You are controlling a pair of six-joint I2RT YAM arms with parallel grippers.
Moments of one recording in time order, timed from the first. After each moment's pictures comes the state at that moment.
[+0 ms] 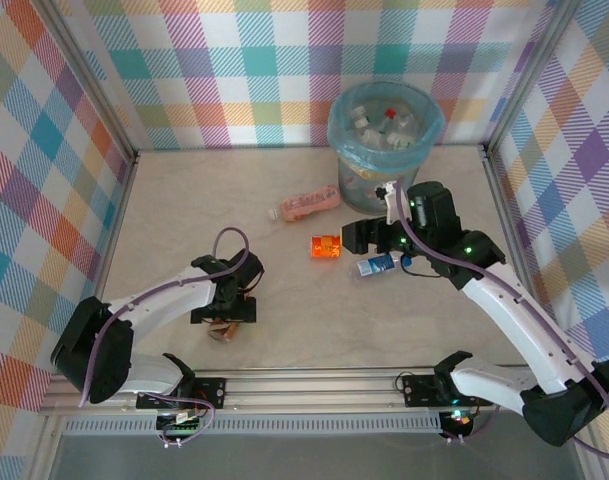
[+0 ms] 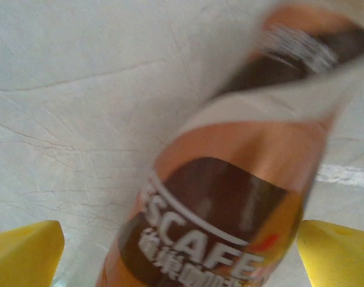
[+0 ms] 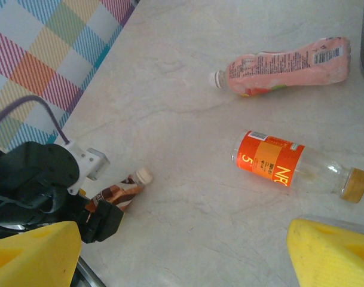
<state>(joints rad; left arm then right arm) -0.65 1.35 0.77 -1.01 -0.19 -0.71 0.54 1.07 1.15 -0.66 -0.32 0.36</state>
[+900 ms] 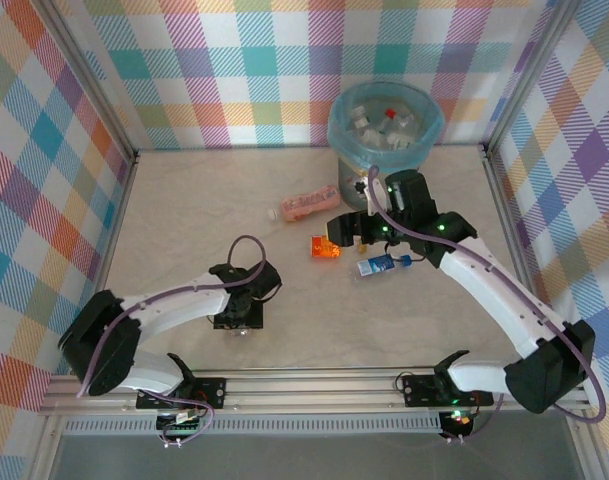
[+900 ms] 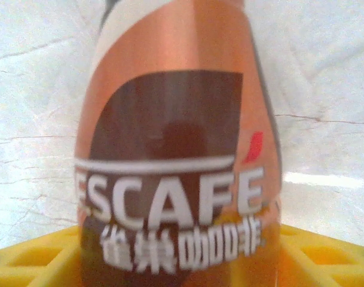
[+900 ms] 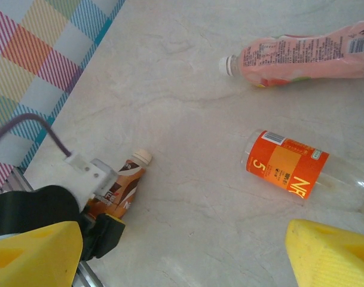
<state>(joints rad) -0.80 1.36 0.77 -0.95 -0.20 -0.85 0.54 1.27 1.21 -0.62 -0.40 0.31</state>
